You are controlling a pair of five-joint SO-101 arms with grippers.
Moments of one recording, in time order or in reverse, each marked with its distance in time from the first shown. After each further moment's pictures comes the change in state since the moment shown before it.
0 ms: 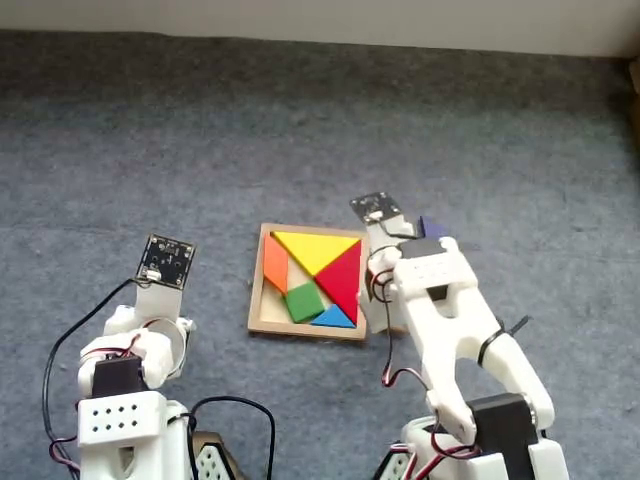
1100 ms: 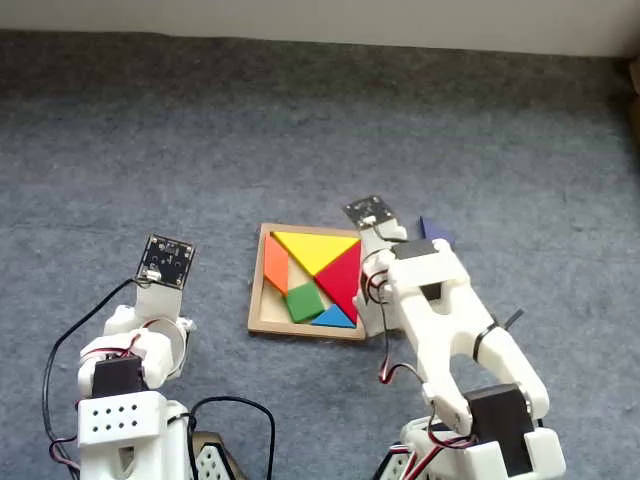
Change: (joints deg) left arm 0.0 0.0 0.0 0.0 0.0; right arm -1.2 3.0 0.6 -2.4 0.2
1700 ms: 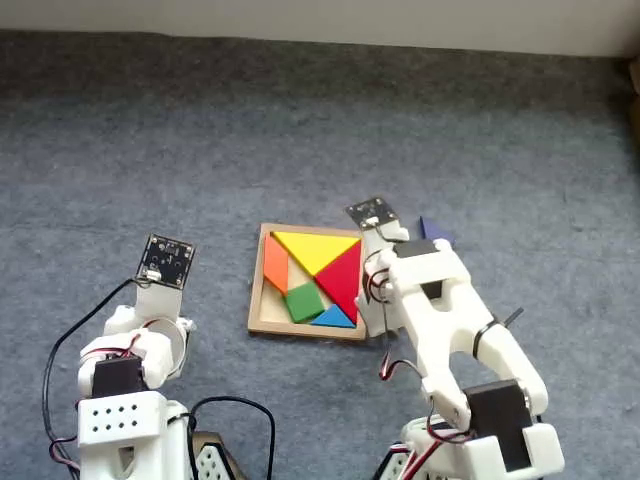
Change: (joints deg) left arm 0.0 0.0 0.0 0.0 0.0; right arm 0.7 1.5 -0.1 -0.4 0.0
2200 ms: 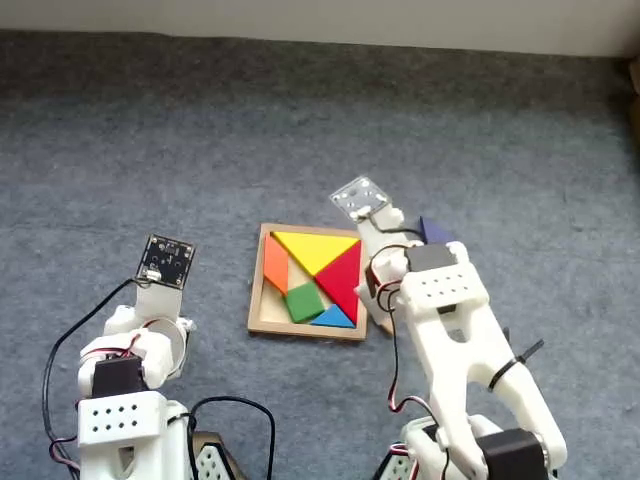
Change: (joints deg) left arm 0.0 0.0 0.0 0.0 0.0; right arm -0.4 -14.6 0.1 0.4 12.4
